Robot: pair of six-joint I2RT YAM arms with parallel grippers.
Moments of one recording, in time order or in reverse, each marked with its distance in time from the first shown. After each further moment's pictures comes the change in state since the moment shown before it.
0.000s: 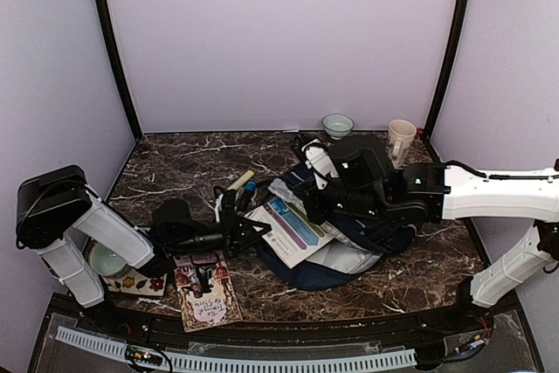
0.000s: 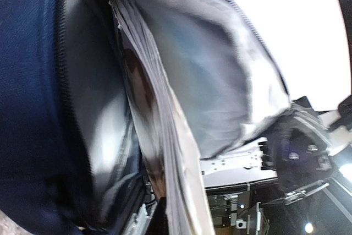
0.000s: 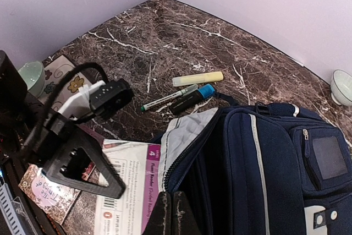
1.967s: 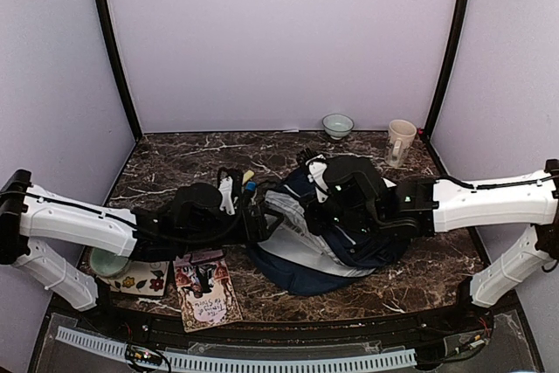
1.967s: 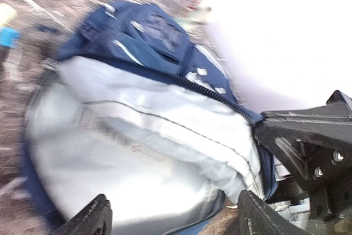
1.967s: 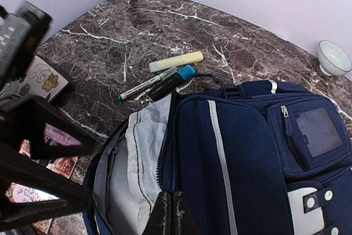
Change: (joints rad) left arm -0.201 -0.267 0.284 -0.883 -0.546 0.497; right arm 0.012 0.018 -0.102 0.071 0.129 0.093
